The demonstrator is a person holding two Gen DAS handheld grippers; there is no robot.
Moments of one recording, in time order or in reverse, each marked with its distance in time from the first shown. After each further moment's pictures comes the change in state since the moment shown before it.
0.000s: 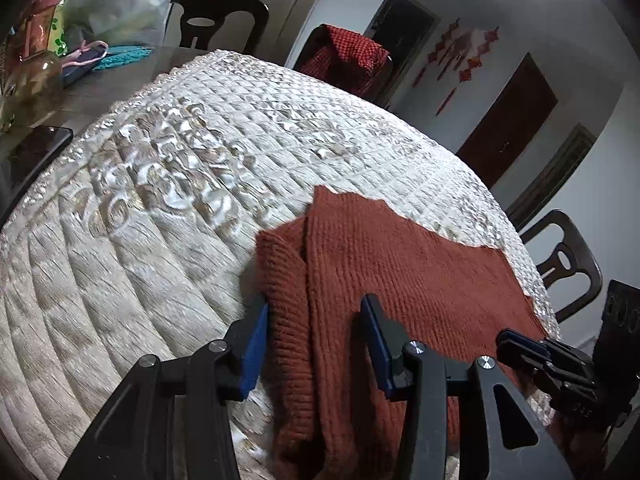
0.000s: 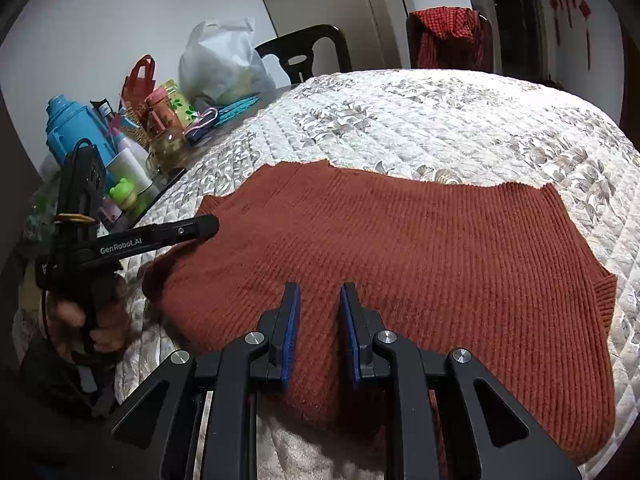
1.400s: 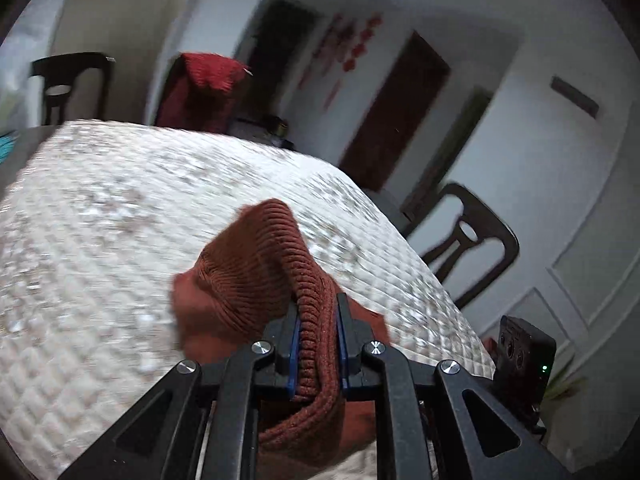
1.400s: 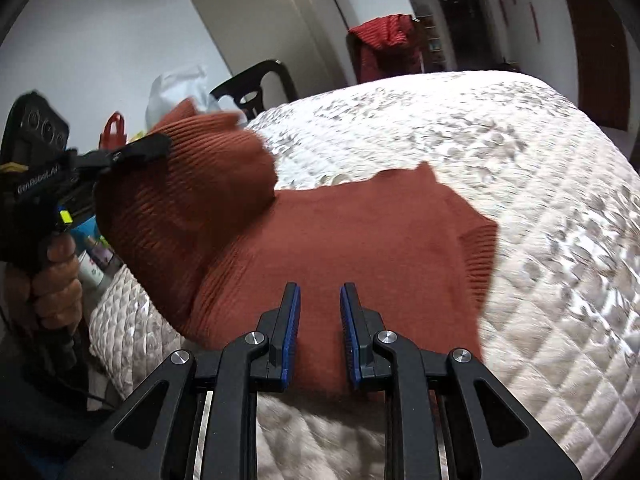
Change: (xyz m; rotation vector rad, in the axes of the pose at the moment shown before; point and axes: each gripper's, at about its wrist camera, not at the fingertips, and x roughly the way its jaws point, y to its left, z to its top) left arm -0.009 -0.175 0.035 0.265 -0.002 -0.303; right arm -0.072 -0.075 -0.035 0.189 -0.108 -0.043
